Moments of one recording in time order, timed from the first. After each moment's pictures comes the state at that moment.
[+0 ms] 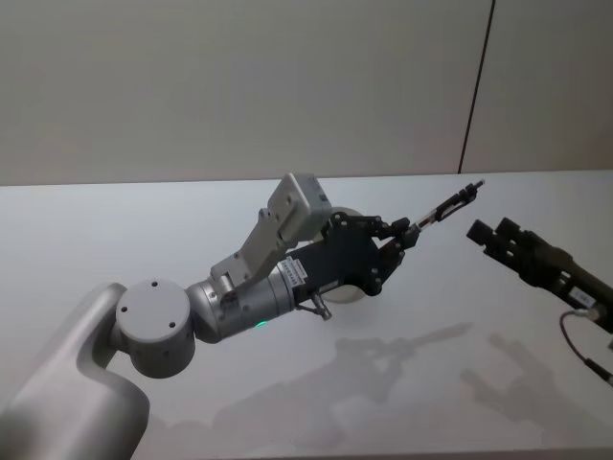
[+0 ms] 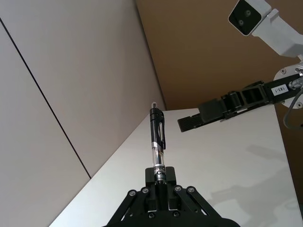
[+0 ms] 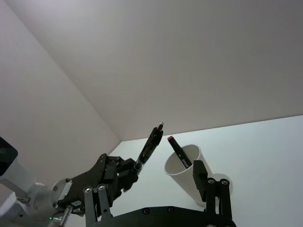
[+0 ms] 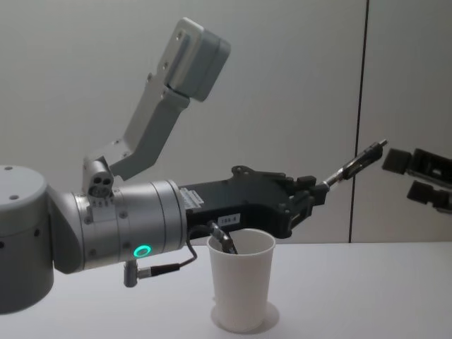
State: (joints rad) left arm -0.45 0.22 0.40 -1.27 -0.14 -0.16 -0.73; right arm 0.10 0.26 -0.02 -1.55 0.77 0.33 0.69
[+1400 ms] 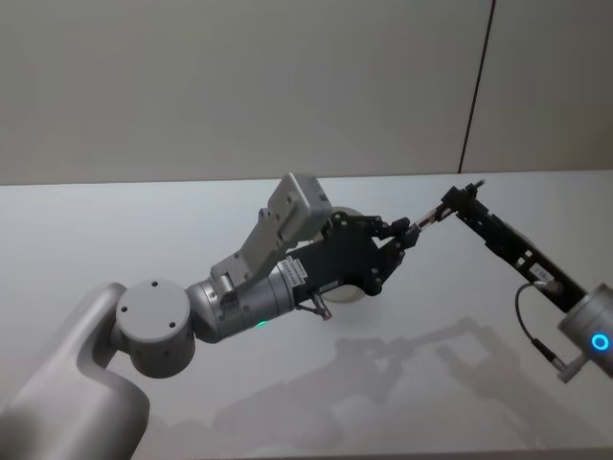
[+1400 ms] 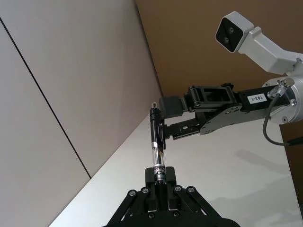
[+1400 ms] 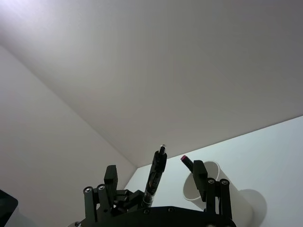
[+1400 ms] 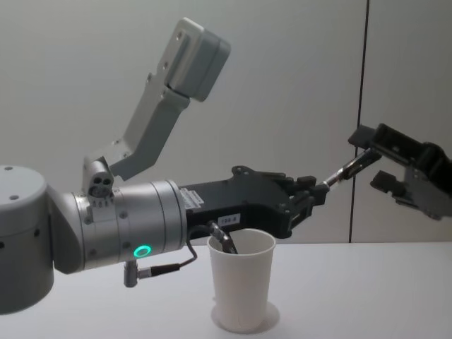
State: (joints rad) left arm -0.45 0.22 0.40 -1.27 -0.14 -0.16 -0.73; right arm 0.15 0.19 -0.09 -1.49 0.95 0.28 0.56
